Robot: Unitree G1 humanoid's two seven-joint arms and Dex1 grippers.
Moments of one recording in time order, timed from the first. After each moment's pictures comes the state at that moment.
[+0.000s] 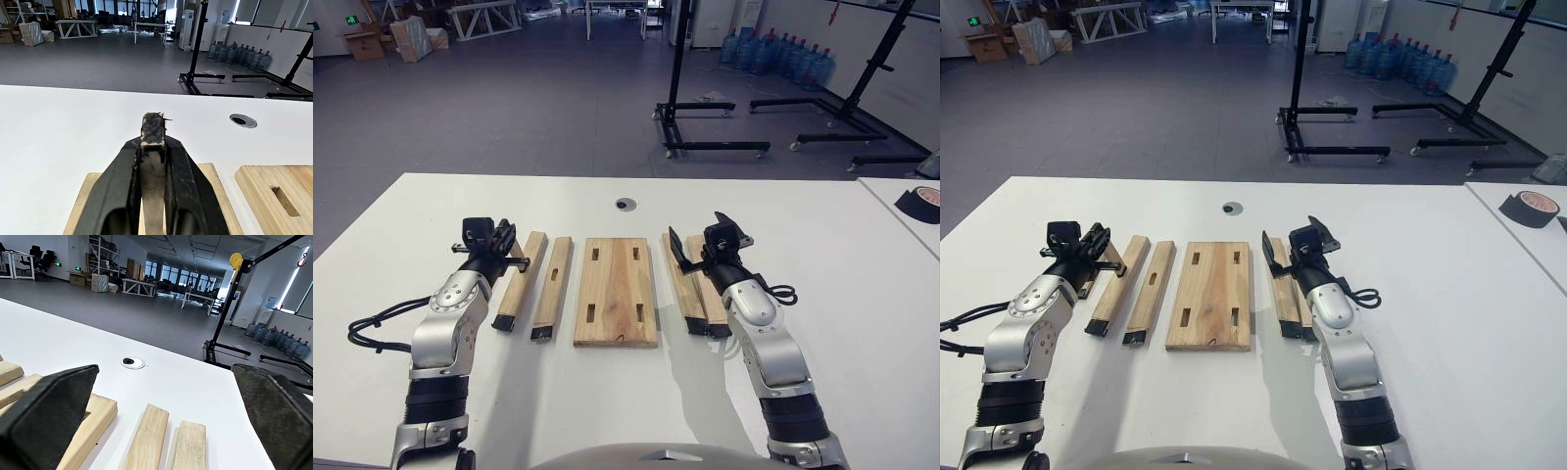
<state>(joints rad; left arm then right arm) -0.15 0.31 0.17 -0.11 -0.30 0.49 -0.14 -0.10 -0.15 0.09 -0.23 -0.04 0.26 0.13</state>
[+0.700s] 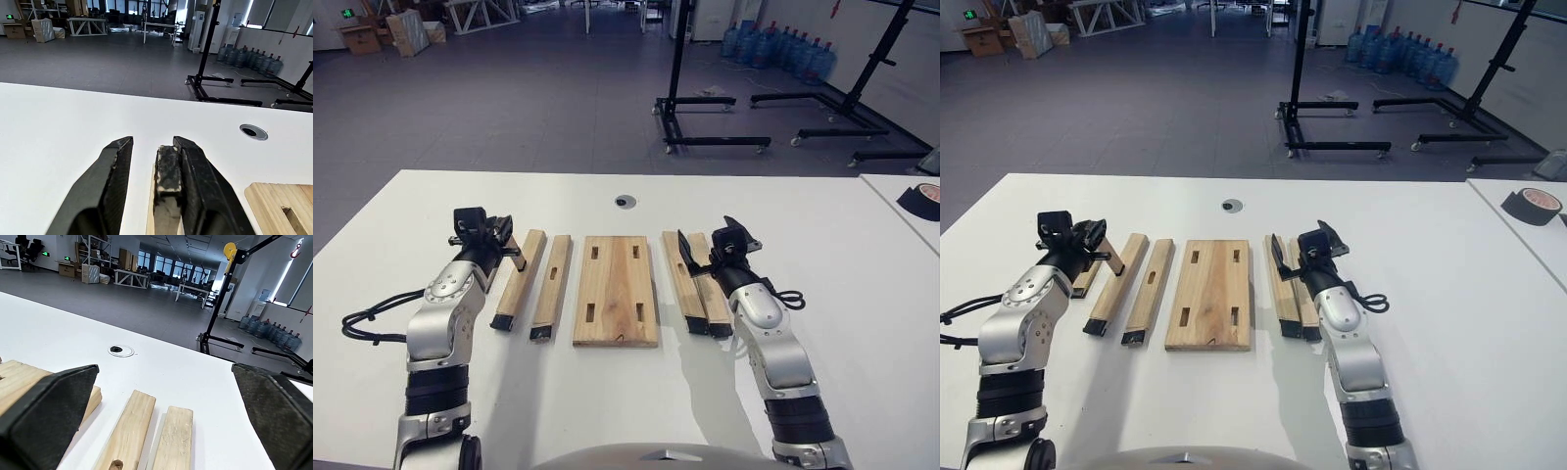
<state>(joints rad) -0.22 0.30 0.24 -0.16 -0.30 0.58 -0.11 -0.07 -0.17 0.05 -0.19 -0.04 0.23 0.14</state>
